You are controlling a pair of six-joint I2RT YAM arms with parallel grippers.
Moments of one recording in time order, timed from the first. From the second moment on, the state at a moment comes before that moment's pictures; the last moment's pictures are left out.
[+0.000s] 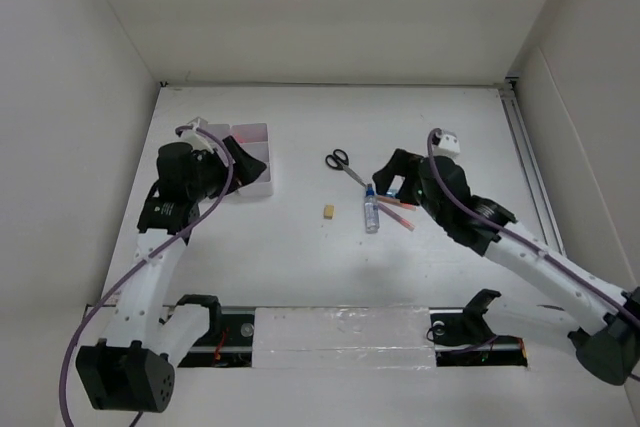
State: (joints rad) left arm -0.05 0.90 0.82 -0.40 0.33 -0.58; right arm 0.70 1.08 0.91 -0.26 0.33 0.66
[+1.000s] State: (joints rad) left arm -0.89 1.60 1.35 -0.49 0.00 -0.21; right arm 0.73 0.45 1.20 -0.81 0.68 0.80
